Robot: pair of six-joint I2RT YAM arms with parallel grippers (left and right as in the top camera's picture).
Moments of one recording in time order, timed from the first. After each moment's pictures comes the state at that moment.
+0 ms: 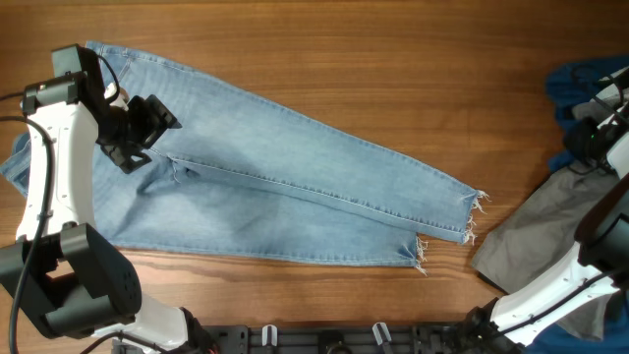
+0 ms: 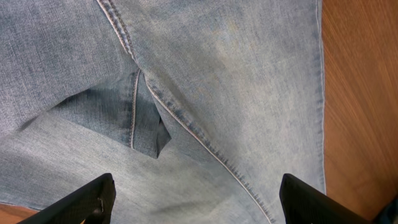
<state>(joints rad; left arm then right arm) 0.27 1.74 1.48 -1.16 0.30 -0.49 -0.66 2.08 1.32 -0.31 -0.07 0.15</state>
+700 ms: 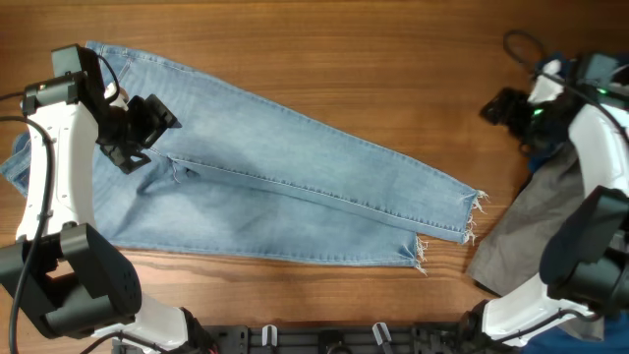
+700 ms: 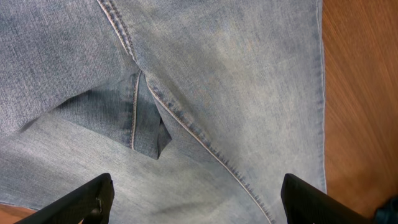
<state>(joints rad) 0.27 1.74 1.48 -1.15 0.30 -0.49 -0.34 1.82 1.36 -0.83 -0.37 0.11</state>
